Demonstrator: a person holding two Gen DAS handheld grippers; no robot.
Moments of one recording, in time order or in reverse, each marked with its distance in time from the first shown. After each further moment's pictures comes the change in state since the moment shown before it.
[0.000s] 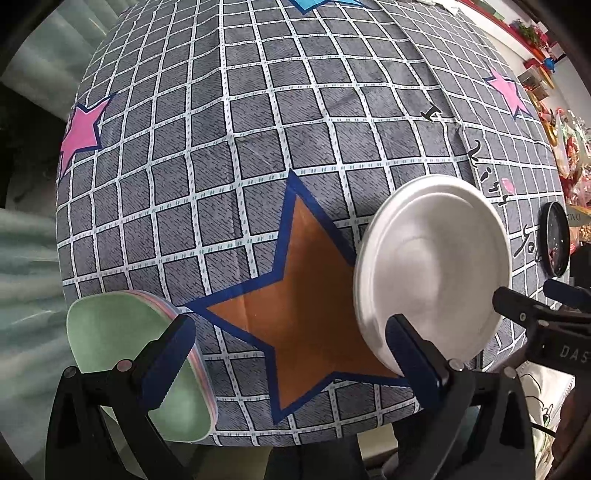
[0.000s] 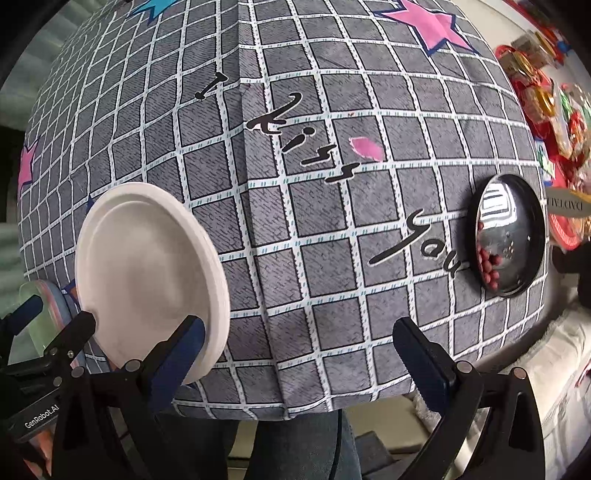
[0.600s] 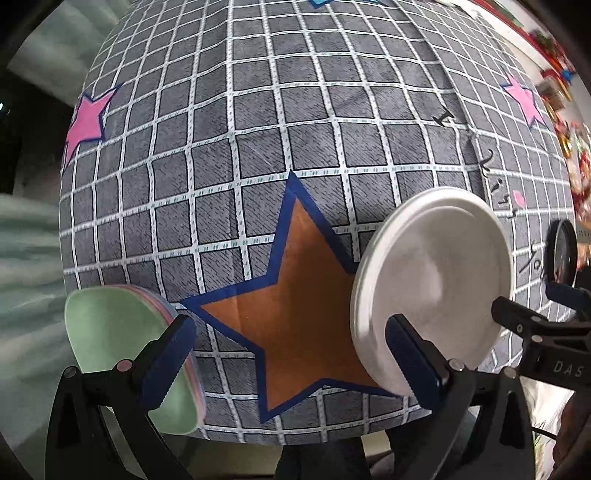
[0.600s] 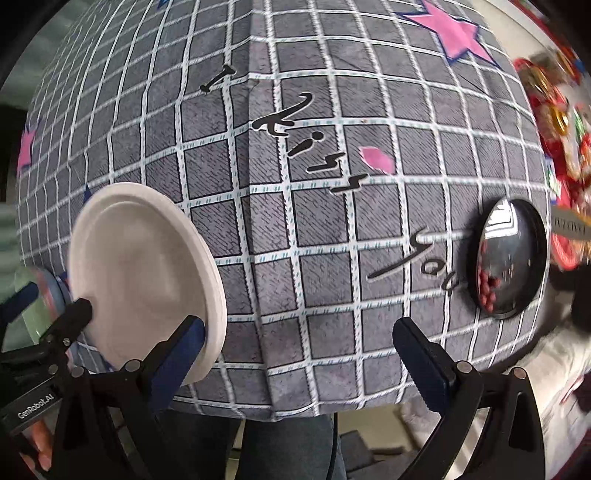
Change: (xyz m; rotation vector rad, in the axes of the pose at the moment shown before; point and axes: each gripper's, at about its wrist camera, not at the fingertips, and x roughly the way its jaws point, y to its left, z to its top) left arm 0.000 -0.003 0.018 -0.084 0.036 0.039; right arm 0.007 -0.010 0.029 -0.118 0.055 -0.010
